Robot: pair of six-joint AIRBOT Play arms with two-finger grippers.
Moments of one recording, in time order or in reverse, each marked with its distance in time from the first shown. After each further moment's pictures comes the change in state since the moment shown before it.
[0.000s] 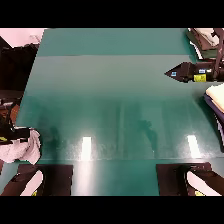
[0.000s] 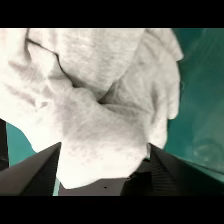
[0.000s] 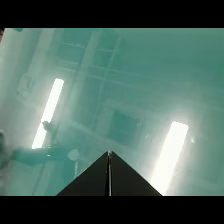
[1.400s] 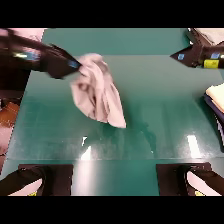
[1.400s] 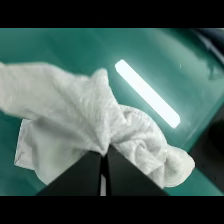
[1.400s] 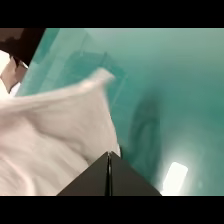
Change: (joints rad) left arm -0.626 -0.337 1.008 -0.840 0.106 0.266; right arm 0.000 0.000 0.159 0.053 -0.031 -0.008
